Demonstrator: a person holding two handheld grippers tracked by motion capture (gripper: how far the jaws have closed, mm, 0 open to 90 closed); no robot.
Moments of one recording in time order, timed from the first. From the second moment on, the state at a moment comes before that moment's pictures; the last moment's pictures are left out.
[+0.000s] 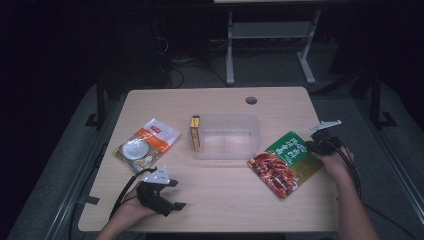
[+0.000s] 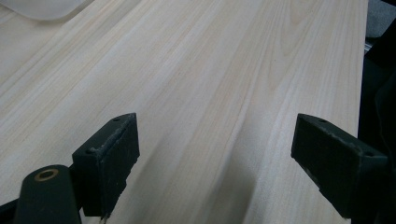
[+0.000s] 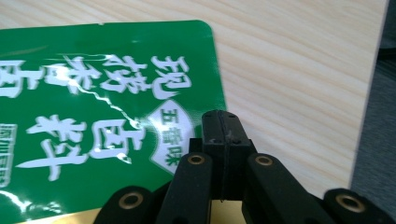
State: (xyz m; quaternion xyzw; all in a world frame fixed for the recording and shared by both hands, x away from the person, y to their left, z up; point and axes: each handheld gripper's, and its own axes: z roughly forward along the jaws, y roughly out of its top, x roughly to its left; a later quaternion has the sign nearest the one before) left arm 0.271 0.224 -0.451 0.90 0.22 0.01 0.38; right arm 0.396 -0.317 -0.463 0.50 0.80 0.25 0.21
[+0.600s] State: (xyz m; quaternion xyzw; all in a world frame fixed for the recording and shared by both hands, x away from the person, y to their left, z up) left arm 0.271 0.223 -0.451 0.90 0.22 0.01 0.37; right arm 0.380 -0.298 -0.461 0.44 0.84 0.25 0.18
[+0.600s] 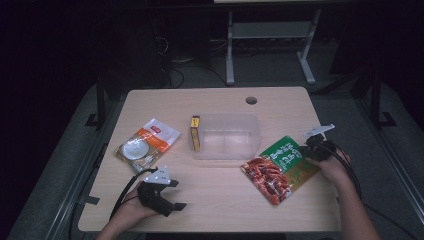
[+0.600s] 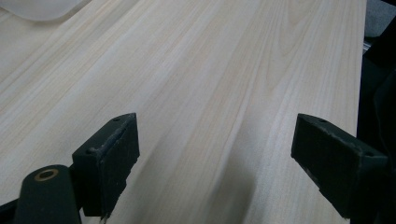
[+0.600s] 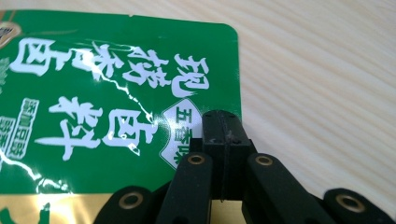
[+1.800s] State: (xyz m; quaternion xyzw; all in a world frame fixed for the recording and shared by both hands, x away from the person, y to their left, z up) left arm 0.270 0.225 -0.448 0.90 0.22 0.01 0.38; right arm 0.307 -0.202 -0.455 0.26 0.92 0.28 0.06
